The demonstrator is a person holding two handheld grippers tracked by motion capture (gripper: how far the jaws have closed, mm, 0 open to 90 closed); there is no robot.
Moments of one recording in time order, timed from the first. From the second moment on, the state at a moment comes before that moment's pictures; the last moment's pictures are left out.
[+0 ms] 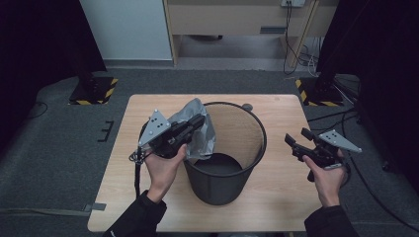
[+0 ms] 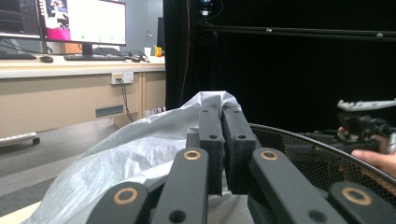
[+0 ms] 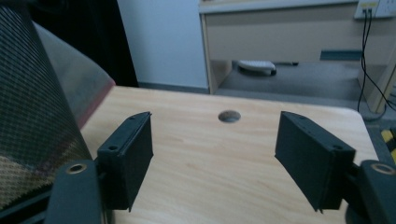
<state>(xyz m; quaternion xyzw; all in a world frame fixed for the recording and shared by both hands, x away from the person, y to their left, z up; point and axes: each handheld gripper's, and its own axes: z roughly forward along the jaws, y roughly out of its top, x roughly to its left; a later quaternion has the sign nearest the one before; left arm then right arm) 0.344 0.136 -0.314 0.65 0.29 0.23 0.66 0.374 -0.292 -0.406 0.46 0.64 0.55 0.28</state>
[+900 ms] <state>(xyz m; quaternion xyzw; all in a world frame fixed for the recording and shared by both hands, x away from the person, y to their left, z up) 0.369 0.123 -0.290 0.67 0.29 0.20 0.65 0.371 -0.289 -0.394 0.44 0.63 0.57 0.28</state>
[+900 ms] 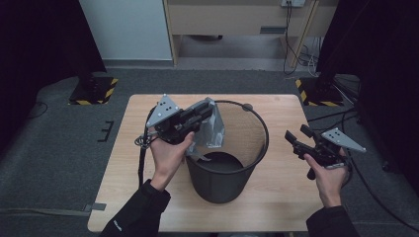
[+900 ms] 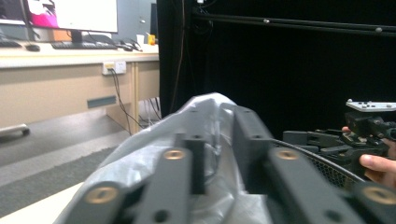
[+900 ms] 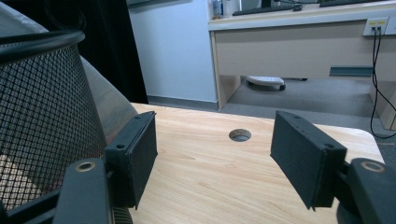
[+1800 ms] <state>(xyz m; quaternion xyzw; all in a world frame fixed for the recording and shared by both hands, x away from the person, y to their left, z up) 0.368 0.180 -0.292 0.63 0.36 0.23 0.65 0.370 -0.295 -0.399 0.45 0.63 0.57 0.29</state>
